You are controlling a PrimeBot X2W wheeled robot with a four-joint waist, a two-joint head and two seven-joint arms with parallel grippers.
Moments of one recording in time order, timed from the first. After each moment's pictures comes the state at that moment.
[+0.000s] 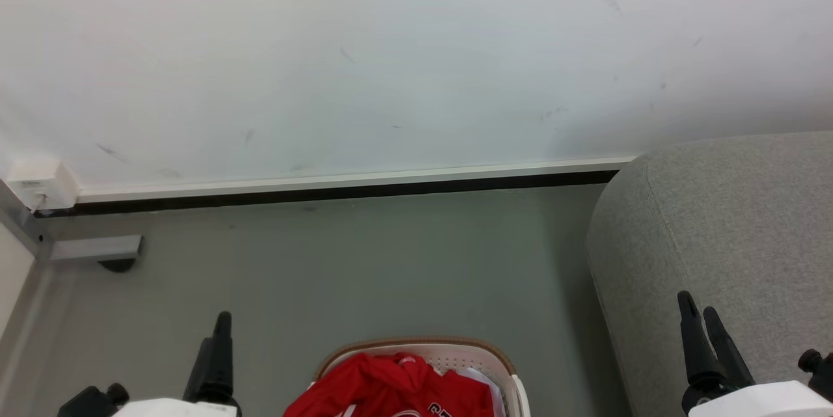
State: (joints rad) left arm -0.03 0.04 0.05 0.19 -1.03 -0.05 -0.03; right arm -0.06 -0.07 0.05 0.19 0.94 0.13 -0.03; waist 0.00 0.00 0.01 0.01
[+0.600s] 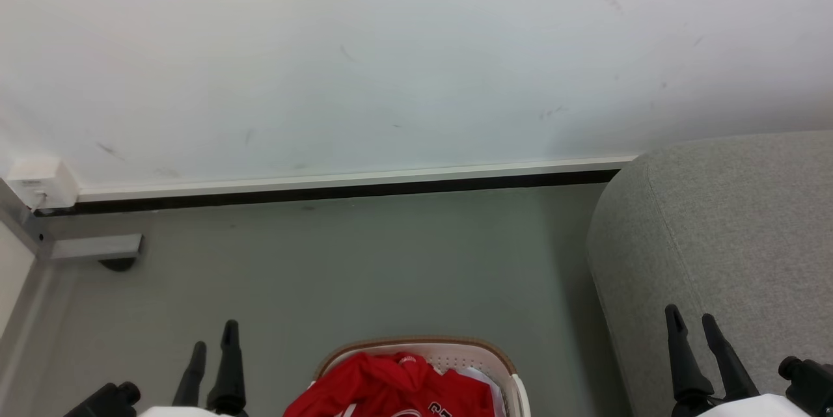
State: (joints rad) left arm 0.00 0.04 0.02 0.16 -0.73 -0.02 -0.09; right arm -0.04 -0.07 0.07 0.21 0.68 0.13 -0.09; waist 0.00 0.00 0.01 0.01
